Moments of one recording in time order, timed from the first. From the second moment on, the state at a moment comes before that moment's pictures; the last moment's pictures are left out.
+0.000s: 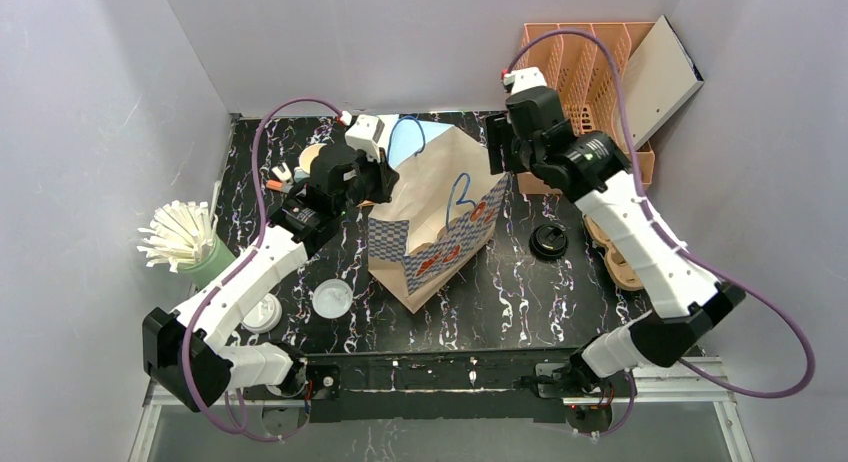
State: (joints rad) left arm -0.58 1.23 1.11 -0.21 -0.02 -0.25; right arm 0.67 1.44 1.79 -0.98 0.41 0.21
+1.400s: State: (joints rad) left arm -0.58 1.50 1.45 -0.23 -0.19 -0.26; right arm 0.36 1.99 2.15 -0.51 0.03 -0.16
